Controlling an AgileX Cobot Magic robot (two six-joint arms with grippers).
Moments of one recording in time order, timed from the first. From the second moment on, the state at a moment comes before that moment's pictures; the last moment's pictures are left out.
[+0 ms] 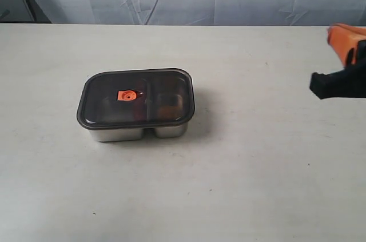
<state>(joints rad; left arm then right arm) 0.11 0.09 -0.01 0.54 0.02 -1.04 0.46 0.82 -0.36 0.66 -0.30 -0.70</state>
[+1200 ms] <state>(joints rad) 0.12 0.01 0.00 0.71 0.08 -1.04 0.08 0.23 -0.01 0.39 -0.22 -0.52</state>
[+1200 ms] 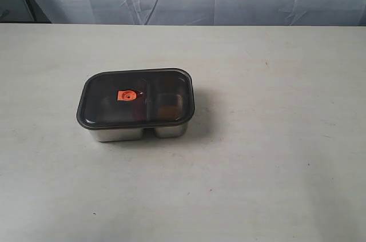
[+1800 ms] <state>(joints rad) 0.12 0.01 0.00 0.71 0.08 -1.04 0.08 0.01 0.00 -0.17 0.27 0.00</state>
